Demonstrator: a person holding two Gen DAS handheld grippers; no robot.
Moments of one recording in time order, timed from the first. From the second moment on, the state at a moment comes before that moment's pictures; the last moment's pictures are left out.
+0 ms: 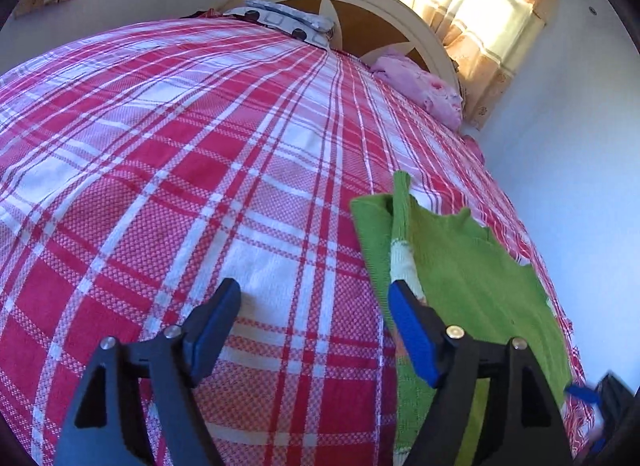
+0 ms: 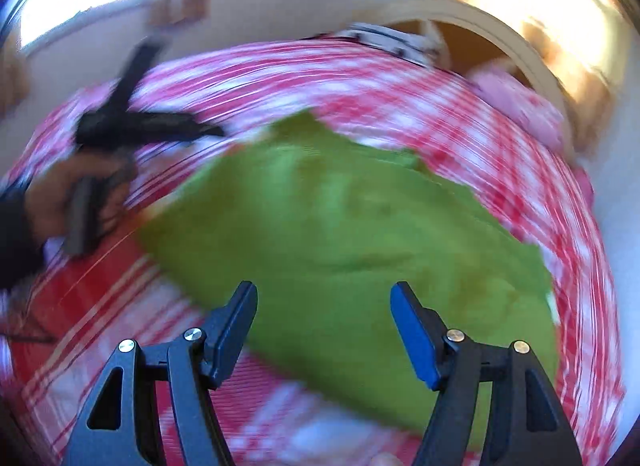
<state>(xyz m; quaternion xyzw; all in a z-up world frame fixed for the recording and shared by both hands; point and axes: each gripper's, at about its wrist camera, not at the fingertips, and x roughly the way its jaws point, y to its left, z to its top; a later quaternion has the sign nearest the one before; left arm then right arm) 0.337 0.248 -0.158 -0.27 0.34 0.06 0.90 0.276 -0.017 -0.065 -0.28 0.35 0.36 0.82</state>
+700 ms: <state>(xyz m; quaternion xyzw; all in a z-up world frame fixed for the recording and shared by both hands) 0.337 0.241 -0.157 -0.24 0.35 0.07 0.90 0.209 0.068 -0.127 -0.45 0.20 0.32 0.81</state>
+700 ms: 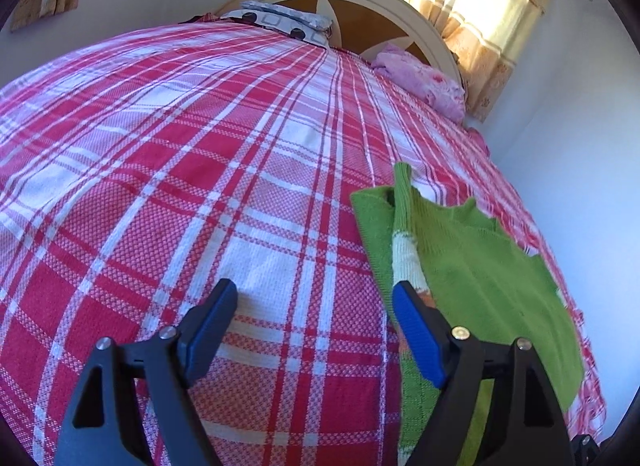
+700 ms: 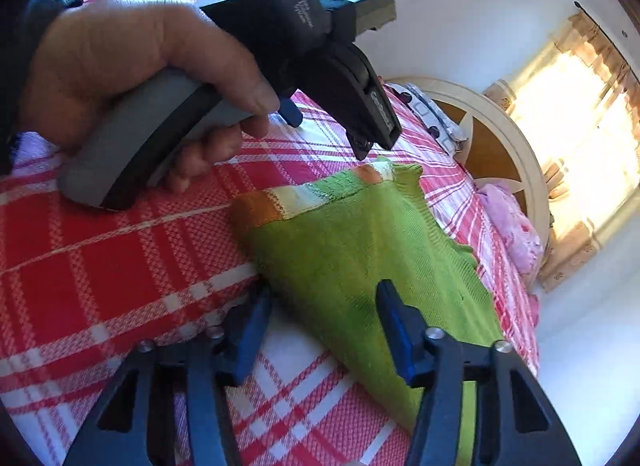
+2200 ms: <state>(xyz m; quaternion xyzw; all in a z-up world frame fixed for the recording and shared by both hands) 0.429 0.240 -0.157 -0.31 0.40 -0.10 0.86 0.201 0.069 -0.132 -0.45 0.17 0.28 0.83</state>
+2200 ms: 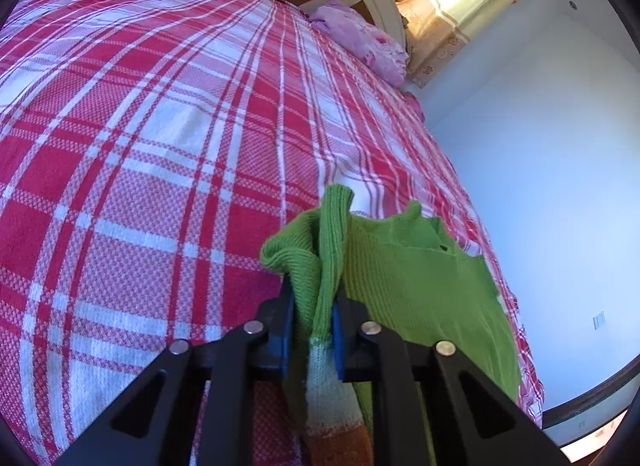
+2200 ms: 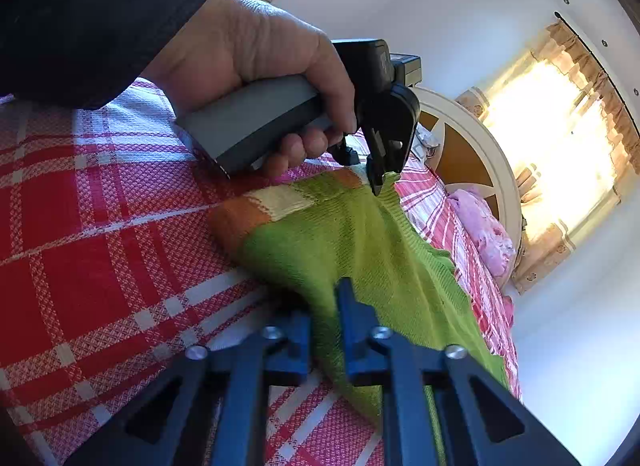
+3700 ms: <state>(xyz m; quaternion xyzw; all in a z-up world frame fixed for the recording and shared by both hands) 0.514 0.005 -0.045 -0.24 0.36 -0.21 0.87 0.295 -0.236 -0.032 0.10 0.27 0.28 0.91</state>
